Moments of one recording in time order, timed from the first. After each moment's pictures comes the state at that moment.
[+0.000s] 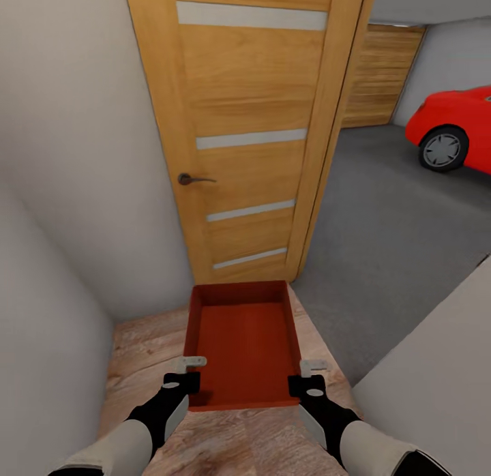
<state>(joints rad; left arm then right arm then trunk) -0.68 -0.13 0.01 -0.25 -0.03 0.06 0.21 -0.70 0.09 0.63 -0.19 -0.54 -0.04 -0.32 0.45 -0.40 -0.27</state>
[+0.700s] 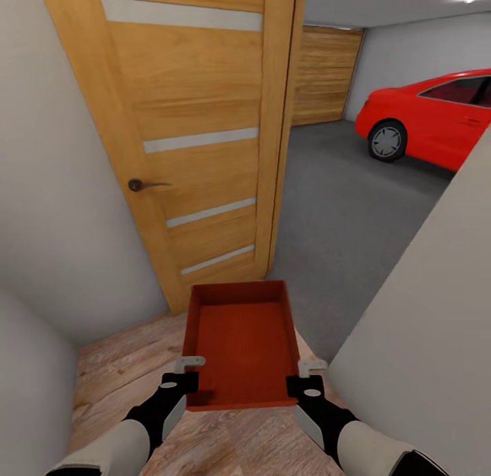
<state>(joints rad) -0.68 -0.12 0.01 -0.25 -0.03 0.06 0.19 -0.70 0.10 0.64 -0.19 -0.55 -0.04 -0.33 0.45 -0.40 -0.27</state>
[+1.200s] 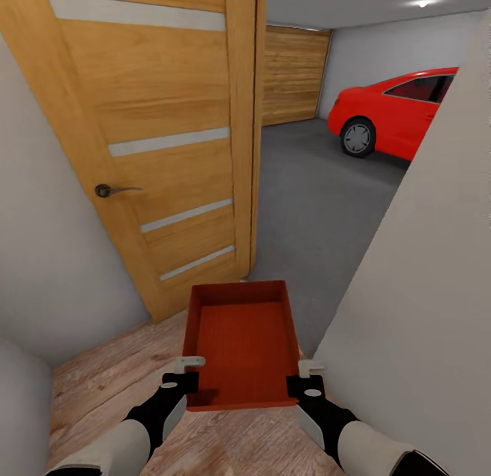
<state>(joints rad) -0.68 -0.12 0.01 -0.25 -0.02 0.06 0.19 -0.70 0.10 0.64 -0.19 -0.55 -0.04 -0.33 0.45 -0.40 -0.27</state>
